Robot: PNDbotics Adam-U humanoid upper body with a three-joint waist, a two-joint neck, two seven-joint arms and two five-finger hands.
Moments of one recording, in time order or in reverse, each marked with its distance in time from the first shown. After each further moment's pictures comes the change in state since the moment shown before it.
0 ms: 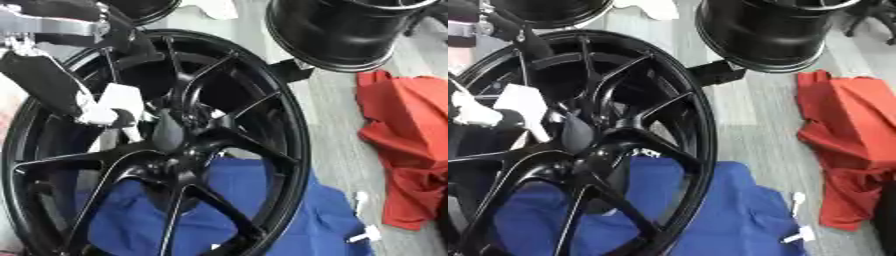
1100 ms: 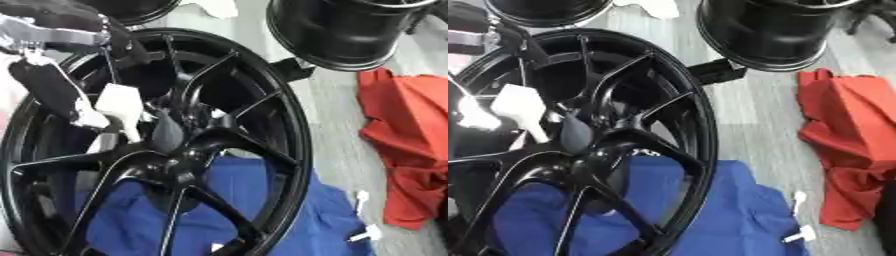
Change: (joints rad) left arm 0.011 -0.009 -0.006 0.070 -0.064 -0.043 -0.004; right arm -0.001 0.008 0.000 0.003 -0.004 -0.002 0.005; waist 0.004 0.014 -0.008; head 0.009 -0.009
